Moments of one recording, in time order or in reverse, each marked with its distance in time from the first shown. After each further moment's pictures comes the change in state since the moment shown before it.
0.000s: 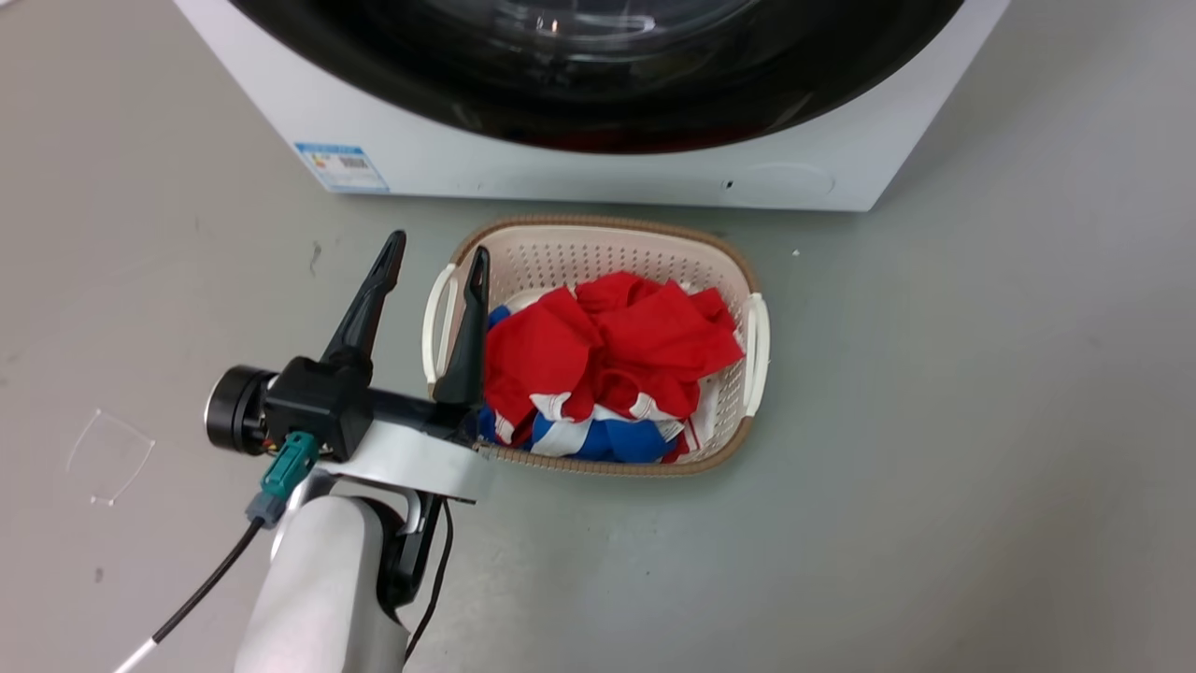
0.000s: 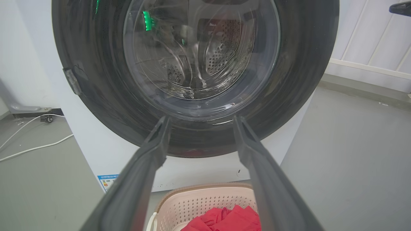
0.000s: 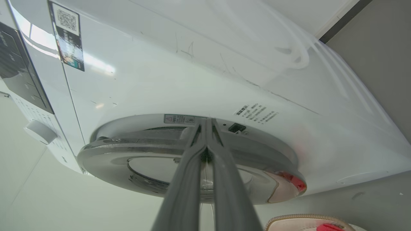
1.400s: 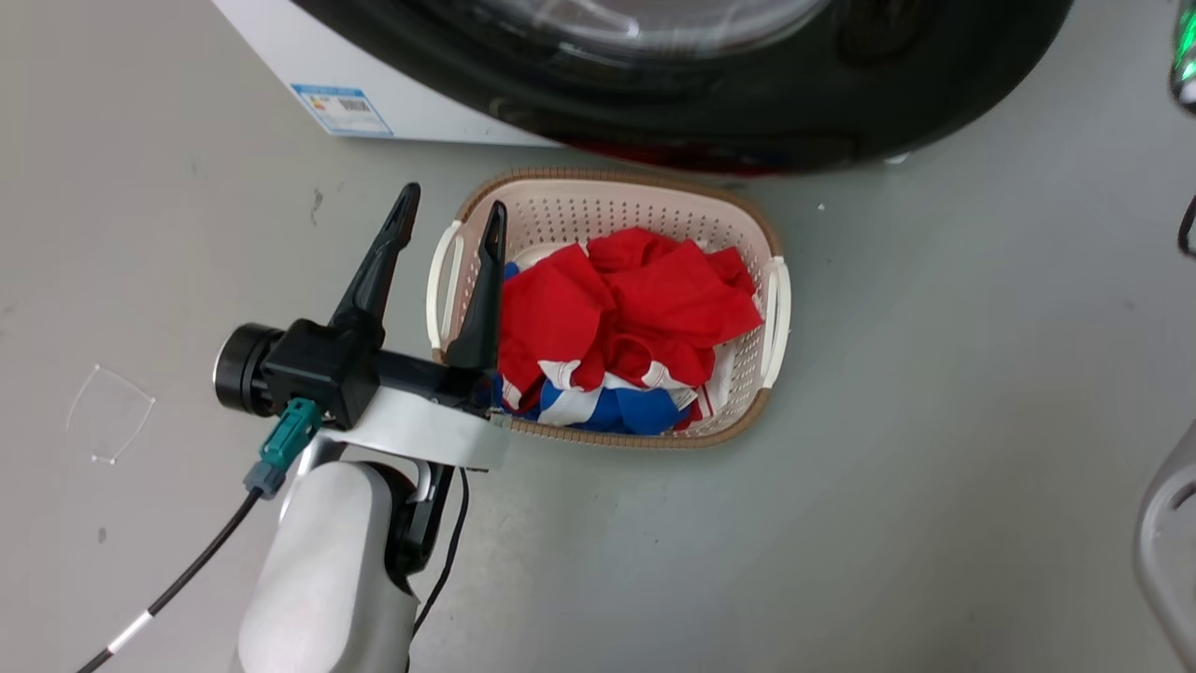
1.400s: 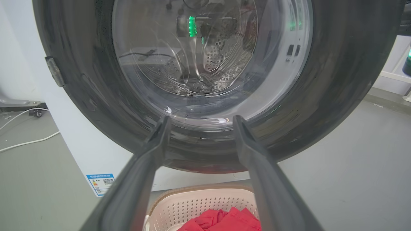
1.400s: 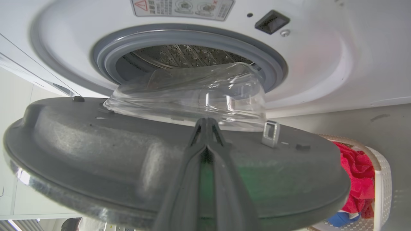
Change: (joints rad) left arm -0.072 -0.003 -0.027 -0.007 -0.034 -0.004 0.000; right arm -0.165 0.158 -0.158 0.002 -0.254 0.000 0.522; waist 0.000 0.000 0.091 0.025
